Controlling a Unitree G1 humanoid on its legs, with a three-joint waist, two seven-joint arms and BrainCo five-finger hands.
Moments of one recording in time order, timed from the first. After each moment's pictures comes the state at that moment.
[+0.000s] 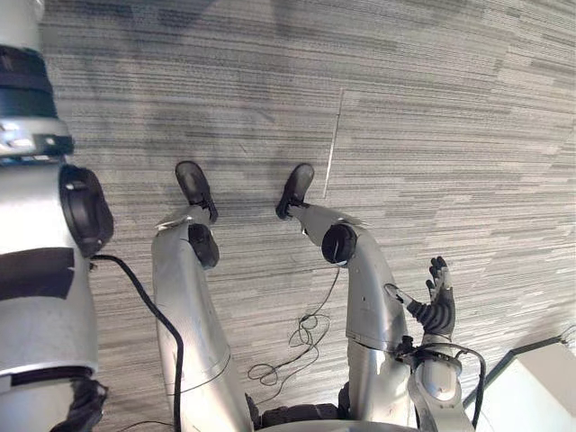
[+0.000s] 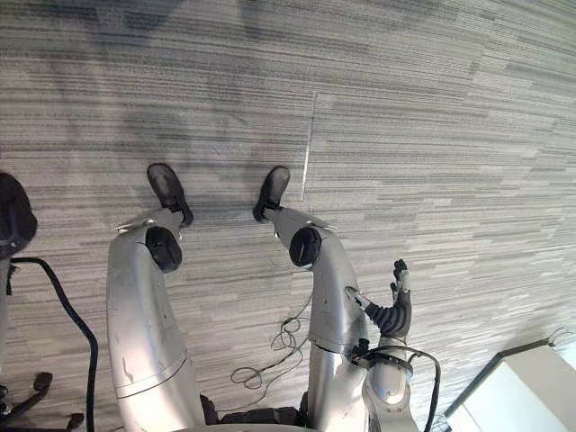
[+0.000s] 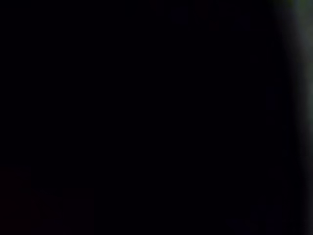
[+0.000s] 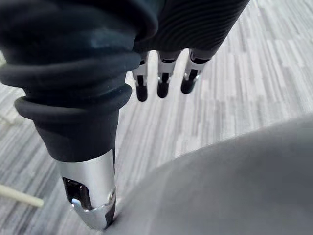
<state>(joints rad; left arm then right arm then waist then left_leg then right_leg) -1.72 0.75 -0.04 0.66 -0.85 -0.18 0.61 0.34 -0.07 0.04 -0.12 -0.05 -0.15 -0.43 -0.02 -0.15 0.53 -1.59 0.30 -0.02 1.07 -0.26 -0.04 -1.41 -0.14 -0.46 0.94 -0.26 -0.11</state>
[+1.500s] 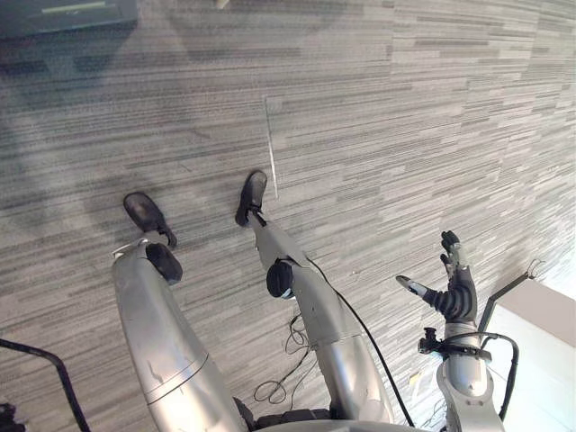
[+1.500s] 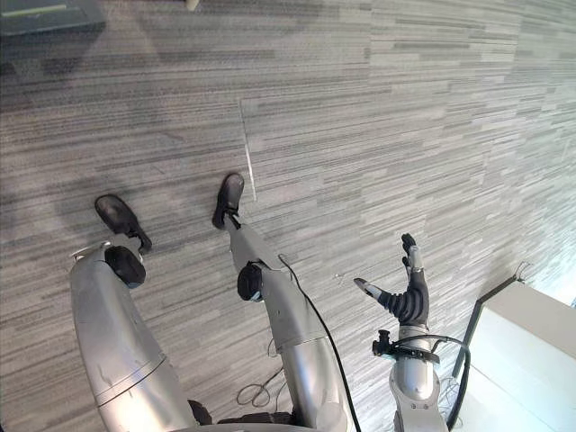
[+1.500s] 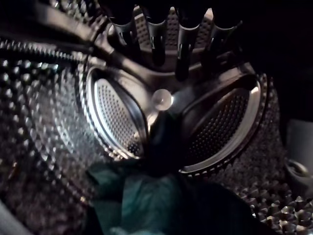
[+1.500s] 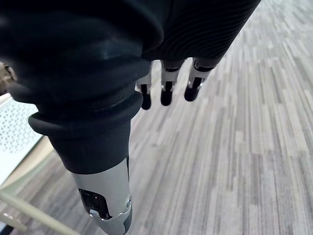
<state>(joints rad) -1.62 1.33 -0.38 0.74 0.46 0.12 0.22 0.34 -0.09 -0.05 -0.23 -0.13 -0.23 -0.21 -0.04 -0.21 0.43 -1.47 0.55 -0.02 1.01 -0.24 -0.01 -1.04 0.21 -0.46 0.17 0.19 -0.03</state>
